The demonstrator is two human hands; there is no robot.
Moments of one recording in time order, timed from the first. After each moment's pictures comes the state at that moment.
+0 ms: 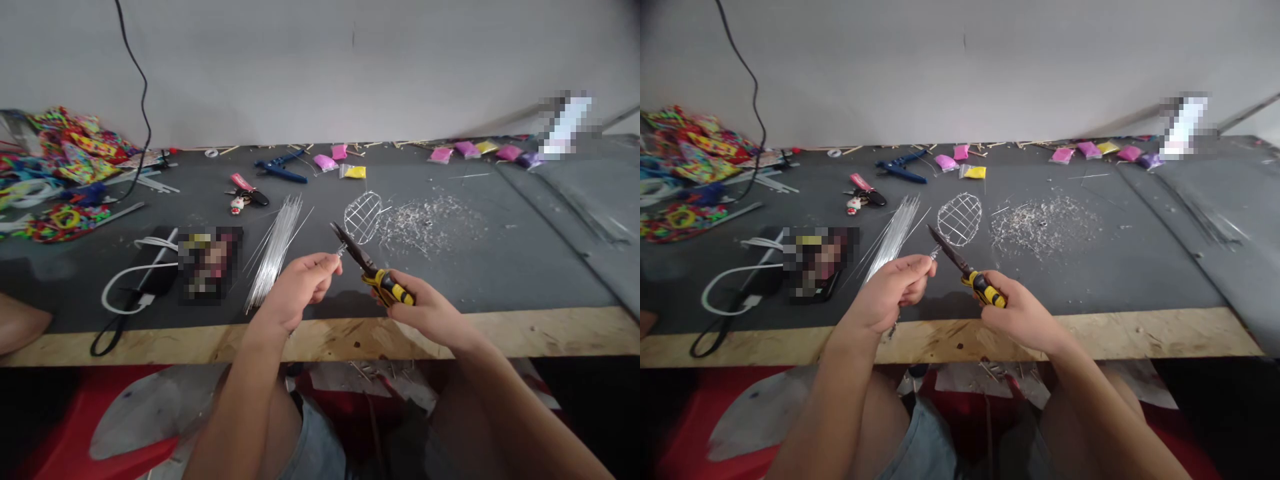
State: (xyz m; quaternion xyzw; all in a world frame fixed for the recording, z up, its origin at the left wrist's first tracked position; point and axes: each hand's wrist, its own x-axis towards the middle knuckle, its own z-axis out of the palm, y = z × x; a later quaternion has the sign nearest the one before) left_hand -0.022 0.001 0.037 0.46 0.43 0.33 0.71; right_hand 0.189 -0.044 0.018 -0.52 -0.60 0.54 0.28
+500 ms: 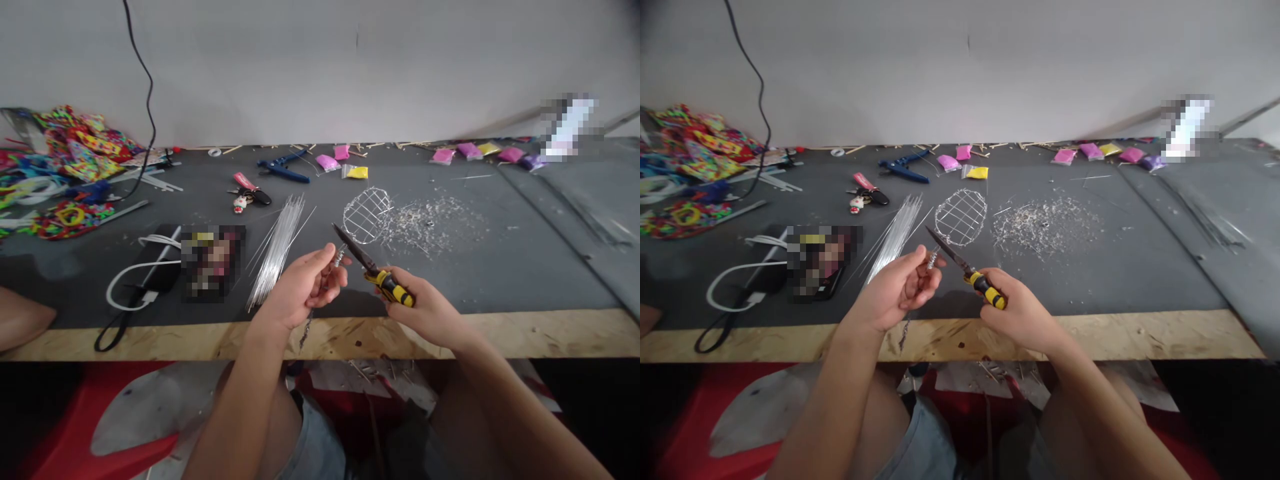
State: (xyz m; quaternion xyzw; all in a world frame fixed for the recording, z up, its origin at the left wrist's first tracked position) left_hand -0.021 0.001 0.040 0.37 0.40 0.33 0.77; right_hand 0.183 -0.044 0.023 -0.54 -0.66 0.45 0.27
